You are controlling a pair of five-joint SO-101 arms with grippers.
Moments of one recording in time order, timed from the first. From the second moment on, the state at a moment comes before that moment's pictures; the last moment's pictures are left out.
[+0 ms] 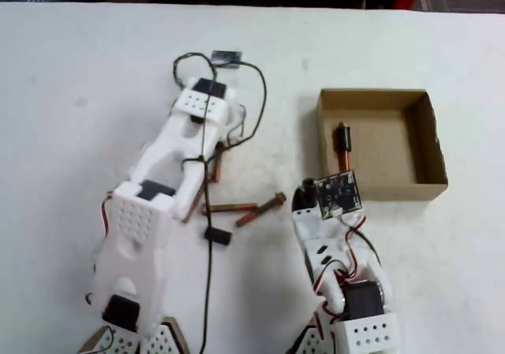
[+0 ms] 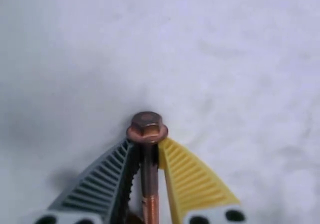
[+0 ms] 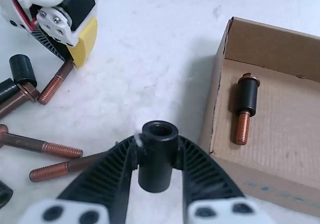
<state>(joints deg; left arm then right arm) 12.8 45.3 -27.2 73.5 17.1 -13.2 -102.4 94.2 47.4 9.0</state>
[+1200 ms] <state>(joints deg) 14.5 -3.4 -18.4 101.2 14.7 -24.1 -102.4 95.6 36.7 9.0</state>
